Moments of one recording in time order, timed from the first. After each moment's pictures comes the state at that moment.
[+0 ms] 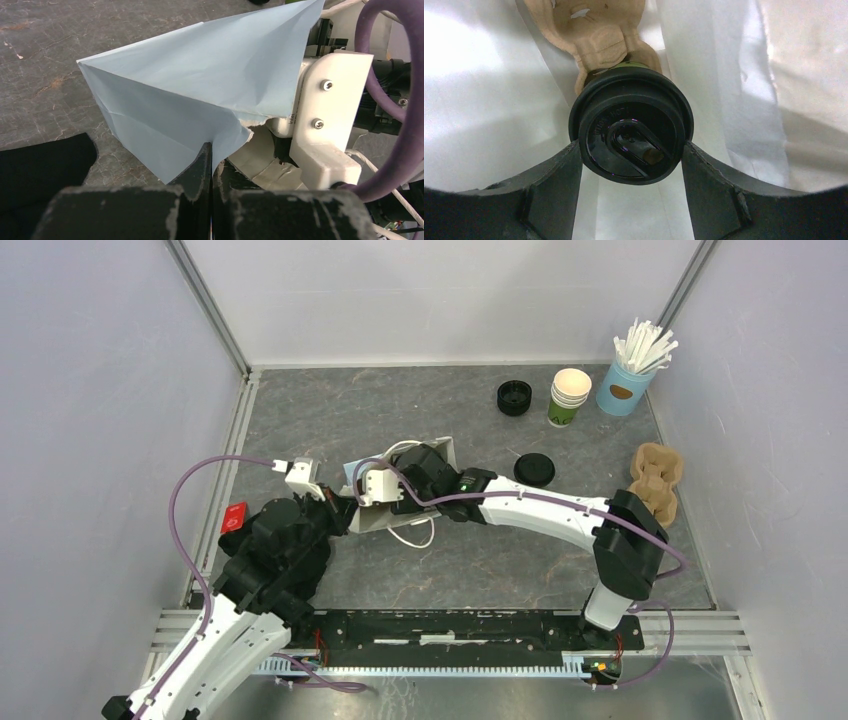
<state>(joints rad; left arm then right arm) -0.56 0.46 0.56 -0.38 -0.07 -0.46 1.03 1.70 1.30 -0.32 0.27 -0.81</state>
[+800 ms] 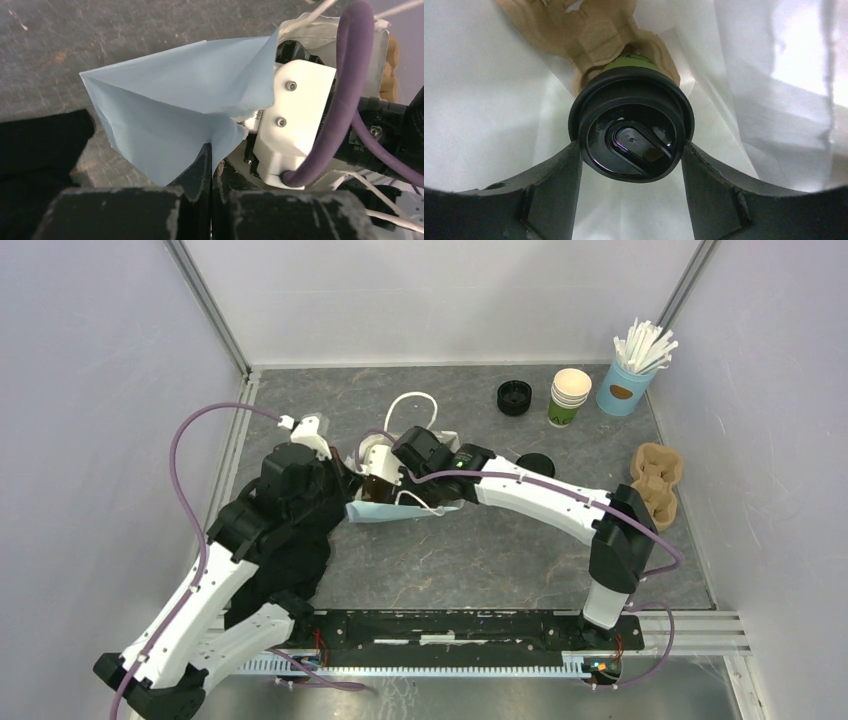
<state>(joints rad) -0.56 0.80 0.98 -0.67 -0.08 -0.55 1.00 1.77 1.52 -0.63 0.13 -0.47</state>
